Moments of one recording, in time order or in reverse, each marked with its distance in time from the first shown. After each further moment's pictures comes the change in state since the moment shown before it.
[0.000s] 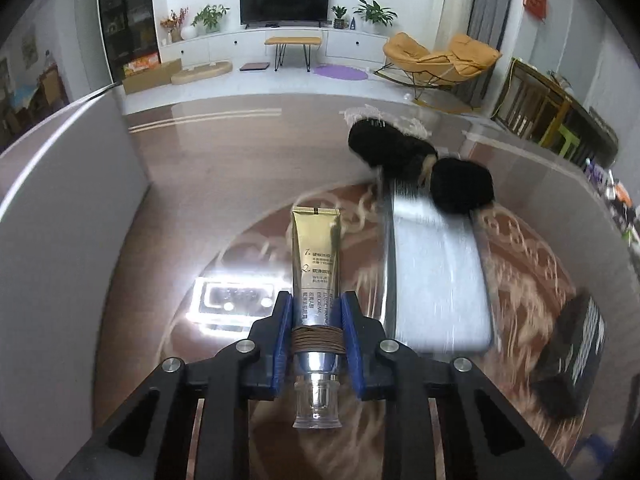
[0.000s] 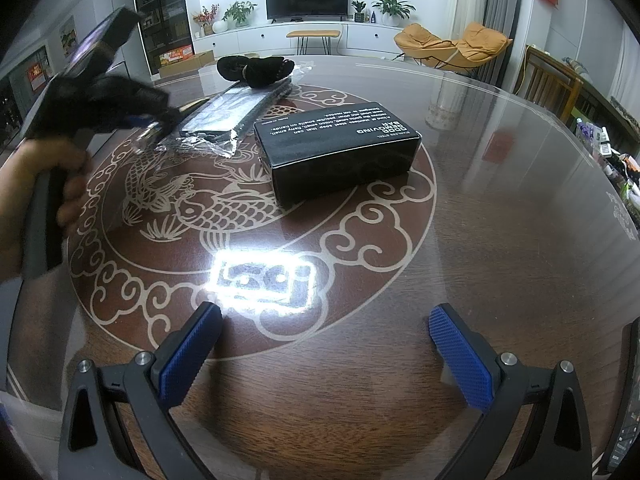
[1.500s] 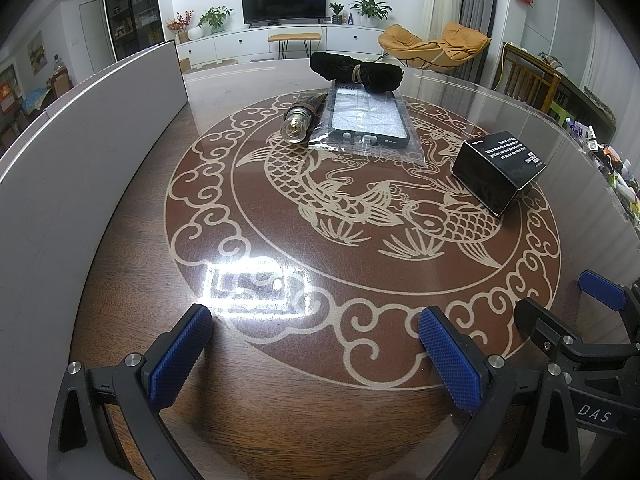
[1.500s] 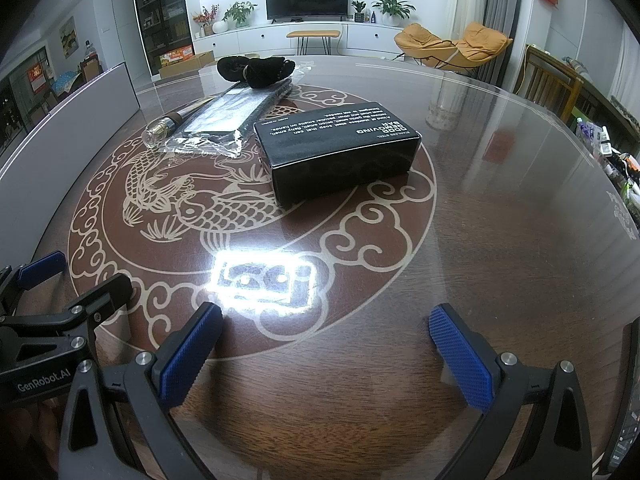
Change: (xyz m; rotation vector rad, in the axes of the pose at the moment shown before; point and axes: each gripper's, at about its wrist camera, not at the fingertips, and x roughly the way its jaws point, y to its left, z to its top) left arm -0.079 -0.040 -0.141 0.022 0.000 0.043; right arm 0.000 0.001 -0.001 0.002 -0.001 0.001
